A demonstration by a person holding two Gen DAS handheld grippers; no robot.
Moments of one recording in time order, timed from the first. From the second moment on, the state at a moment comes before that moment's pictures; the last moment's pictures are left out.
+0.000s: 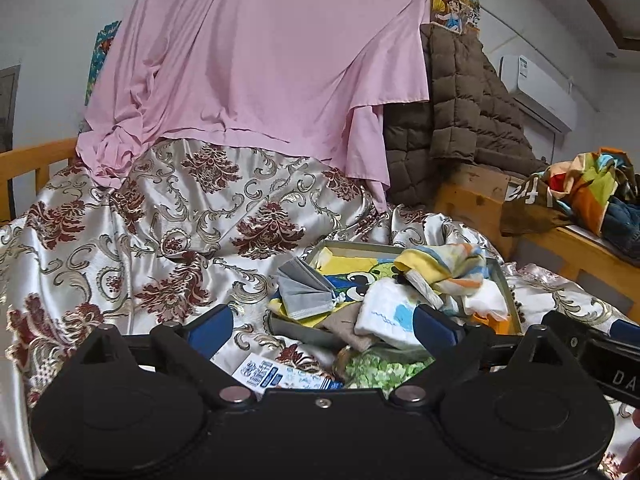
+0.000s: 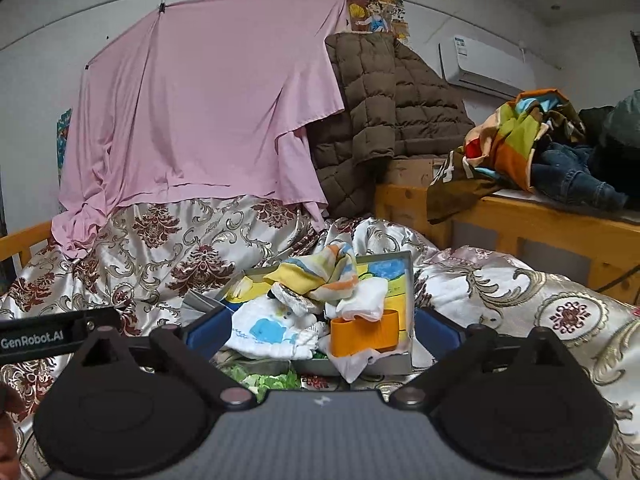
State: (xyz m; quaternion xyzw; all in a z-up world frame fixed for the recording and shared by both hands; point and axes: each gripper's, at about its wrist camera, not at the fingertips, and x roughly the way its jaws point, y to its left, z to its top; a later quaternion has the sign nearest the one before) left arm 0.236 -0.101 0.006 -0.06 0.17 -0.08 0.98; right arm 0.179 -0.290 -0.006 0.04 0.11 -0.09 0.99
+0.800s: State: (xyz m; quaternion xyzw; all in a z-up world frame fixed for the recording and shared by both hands) left arm 0.173 -0.066 -0.032 -0.03 0.20 -0.06 0.98; right arm 0.137 -0.260 -0.040 0.03 0.19 -0.08 0.98
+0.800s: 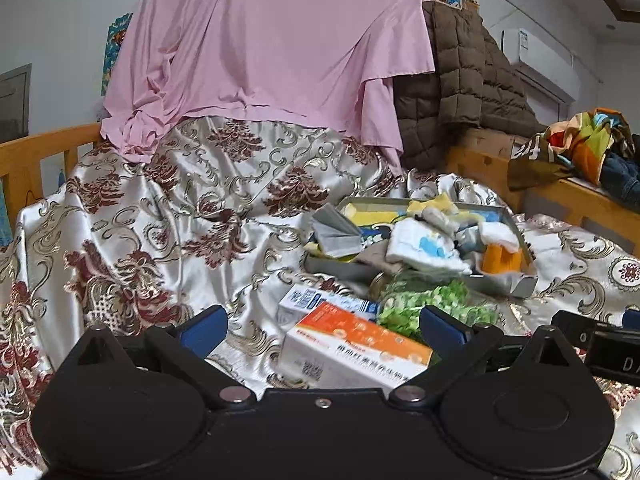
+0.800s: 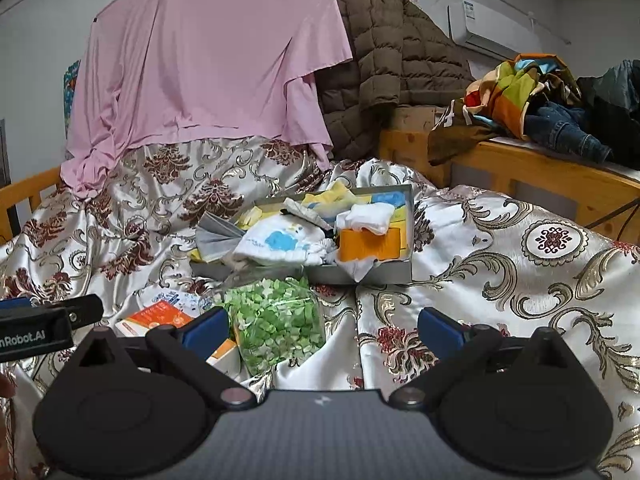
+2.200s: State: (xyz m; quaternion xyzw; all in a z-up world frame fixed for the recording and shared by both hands) left arm 0.171 -0.059 -0.039 -0.05 0.22 -0.05 0.97; right arm 0.142 -0.259 -0.044 0.03 0.21 -0.08 0.98
